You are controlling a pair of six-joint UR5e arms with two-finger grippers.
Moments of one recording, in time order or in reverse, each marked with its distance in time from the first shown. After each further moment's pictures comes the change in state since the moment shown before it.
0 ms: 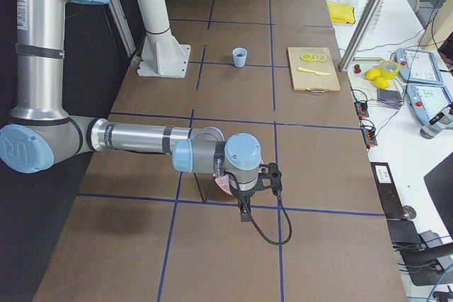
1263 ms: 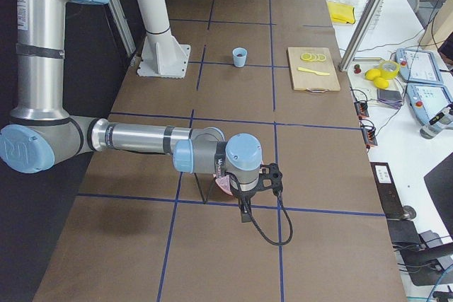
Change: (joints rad) left arm -0.001 -0.011 0.018 -0.001 -0.083 -0.006; right arm 0.000 0.003 -0.006 -0.001 -0.003 -0.002
